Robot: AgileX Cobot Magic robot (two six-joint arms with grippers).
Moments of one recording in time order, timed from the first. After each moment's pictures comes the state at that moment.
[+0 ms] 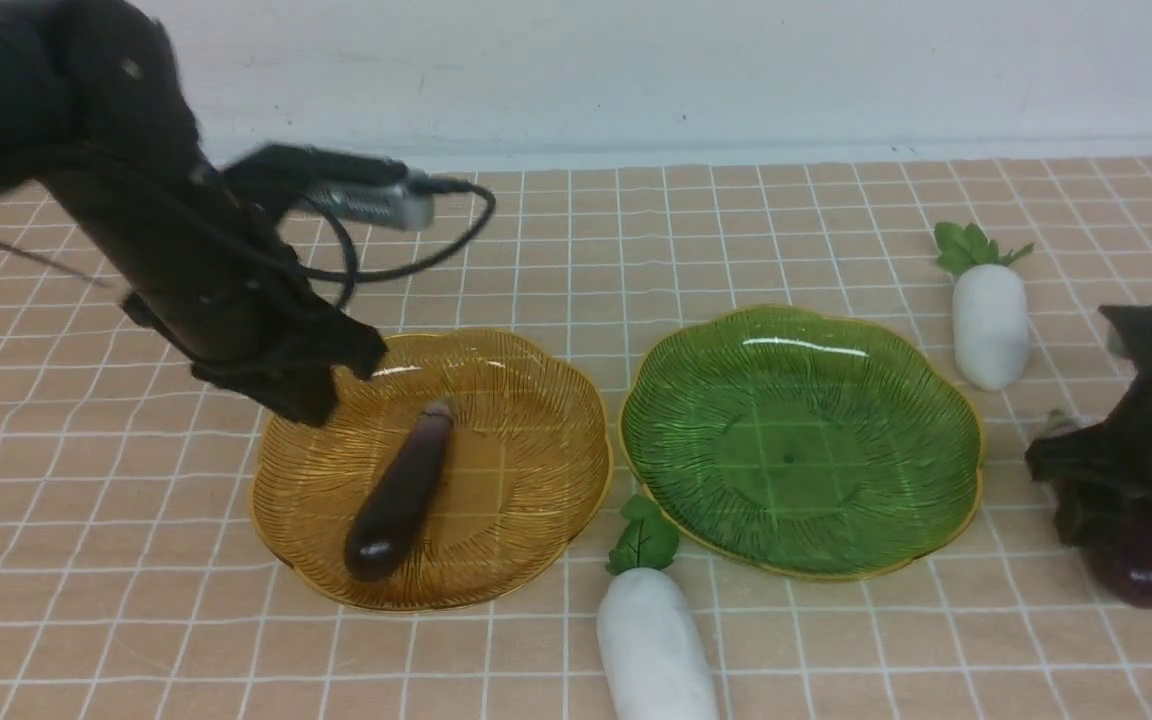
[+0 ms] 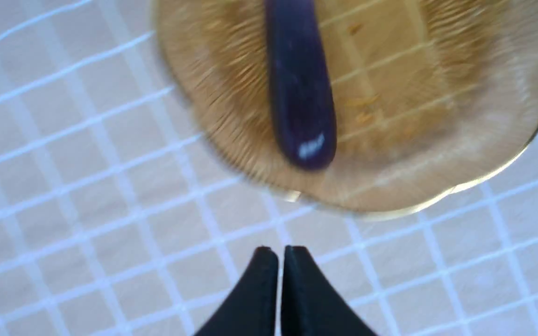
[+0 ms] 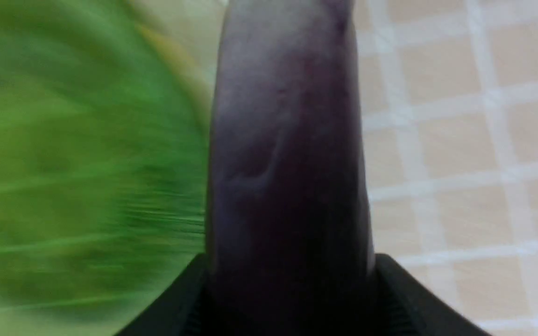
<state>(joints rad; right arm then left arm) 0.02 1.63 -1.25 0.12 1.01 0.14 -0.21 1.47 -1.33 -0.05 1.17 0.16</state>
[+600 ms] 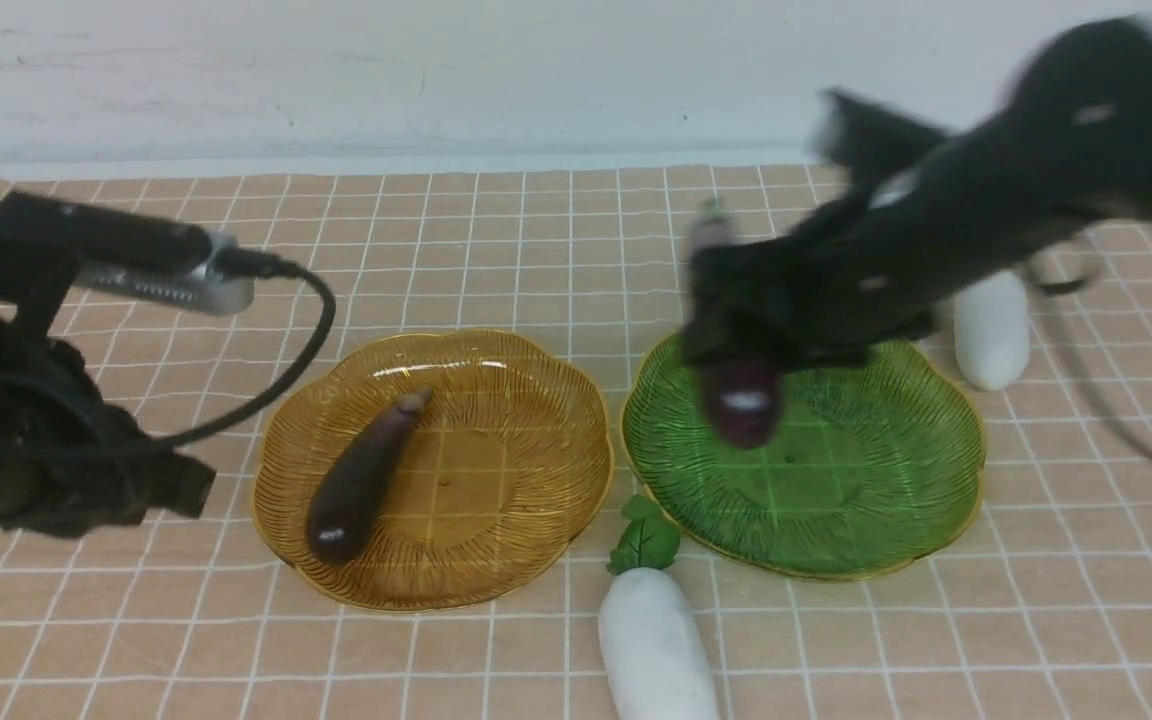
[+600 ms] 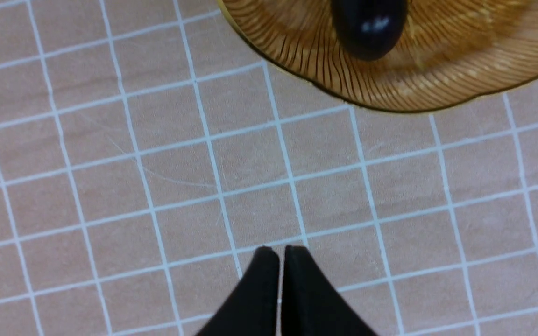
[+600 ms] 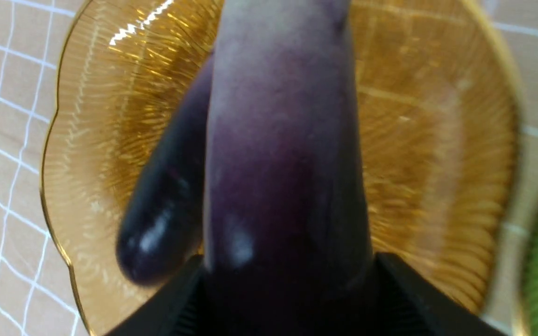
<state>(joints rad) 0.60 2.07 -1.68 0.46 0.85 0.11 -0.21 1.17 -0.94 -0.01 1.05 -0.01</state>
